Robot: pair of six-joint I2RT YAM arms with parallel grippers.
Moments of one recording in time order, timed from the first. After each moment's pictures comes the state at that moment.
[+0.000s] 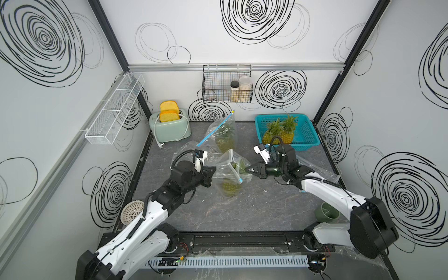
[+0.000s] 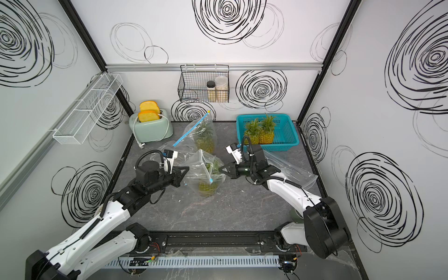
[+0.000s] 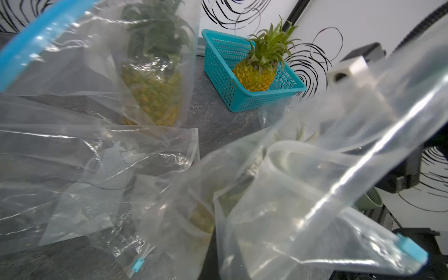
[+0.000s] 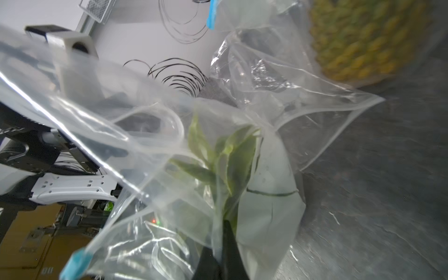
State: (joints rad) left arm -0.43 0.83 0.61 -0.20 0.24 -0.39; right arm 0.44 1.27 0.74 -0.02 -0.83 0.43
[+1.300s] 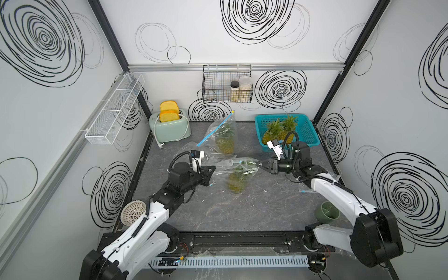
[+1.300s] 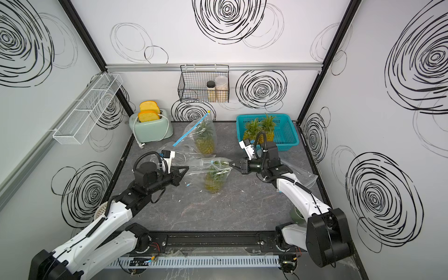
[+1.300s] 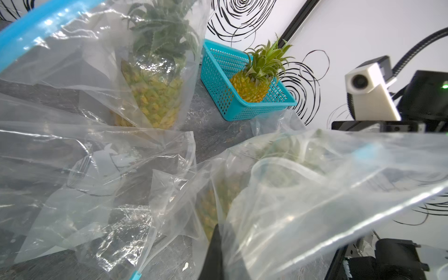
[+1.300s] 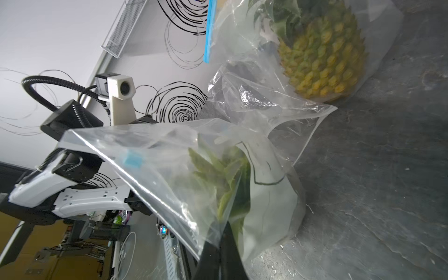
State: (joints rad) left arm -0.38 0.86 0.53 -0.04 0.34 -0.45; right arm 0.28 1.22 0.77 -0.09 -0.97 0.41
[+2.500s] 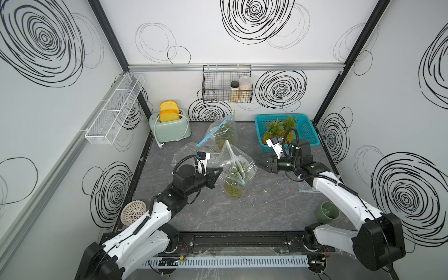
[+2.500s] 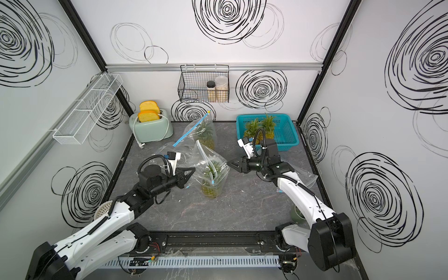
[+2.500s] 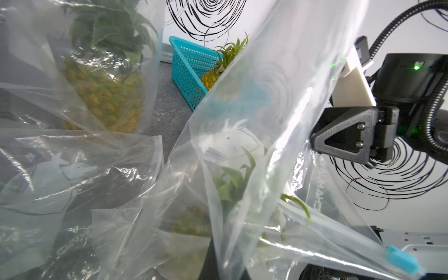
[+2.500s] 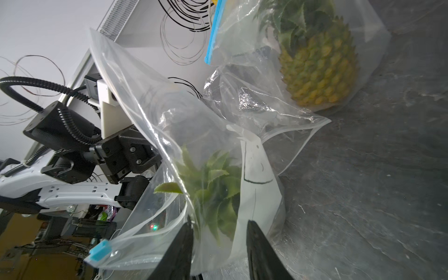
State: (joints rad) left arm -0.53 0.89 0.49 0.13 0.32 -0.54; right arm 0.36 1.20 0.91 -0.30 -0.82 0.29
